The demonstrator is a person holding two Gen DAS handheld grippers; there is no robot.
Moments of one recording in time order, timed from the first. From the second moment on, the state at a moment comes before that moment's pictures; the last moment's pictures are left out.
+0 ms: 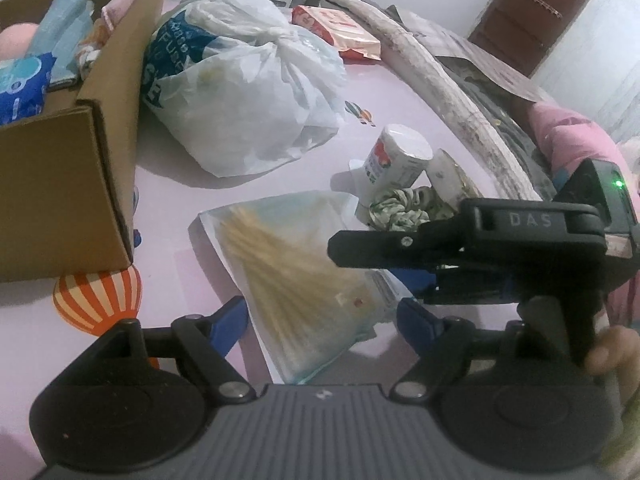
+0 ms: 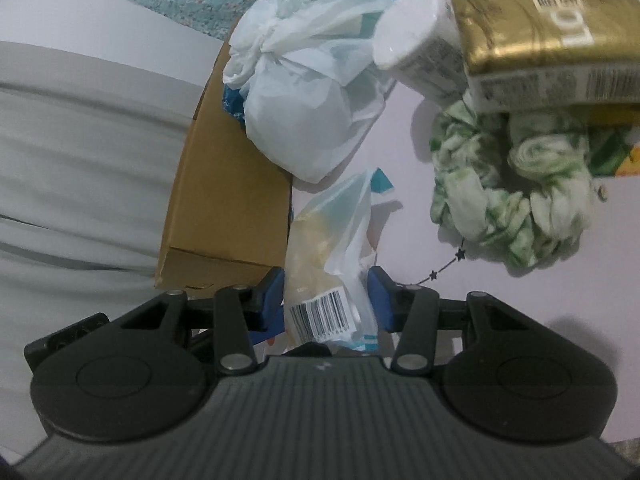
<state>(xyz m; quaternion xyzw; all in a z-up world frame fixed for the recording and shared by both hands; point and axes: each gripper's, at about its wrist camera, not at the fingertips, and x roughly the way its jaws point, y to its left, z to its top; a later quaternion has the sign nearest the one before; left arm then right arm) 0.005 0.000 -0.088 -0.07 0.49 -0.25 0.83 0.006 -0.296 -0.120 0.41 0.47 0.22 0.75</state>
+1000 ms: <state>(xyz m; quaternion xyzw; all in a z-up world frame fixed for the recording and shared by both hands) -0.011 0.044 0.039 -0.03 0.35 -0.21 0.91 0.053 -0.236 0.016 0.34 0.36 0.36 0.79</state>
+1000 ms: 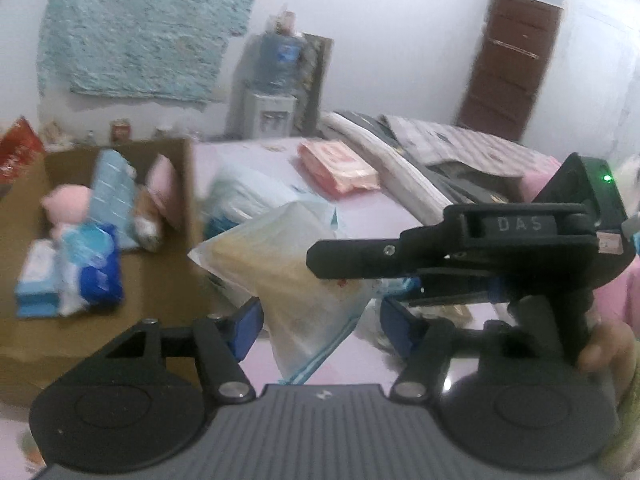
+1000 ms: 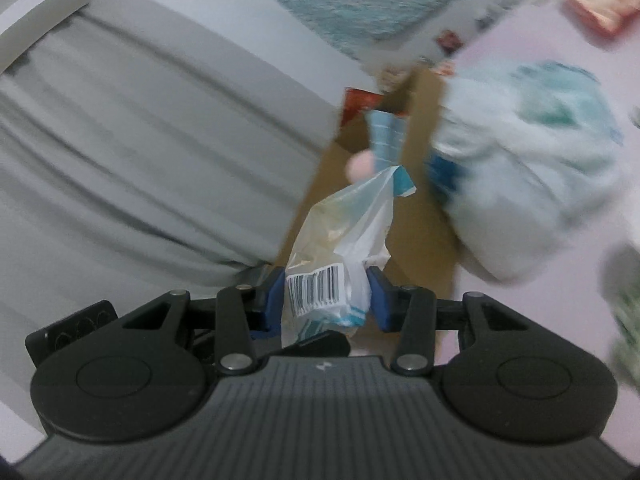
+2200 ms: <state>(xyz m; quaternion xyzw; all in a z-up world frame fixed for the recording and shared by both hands) 0.165 0.136 0.003 -0.07 0.47 -0.08 0.87 0.163 -0.202 0.035 0.29 0.33 0.35 0.83</state>
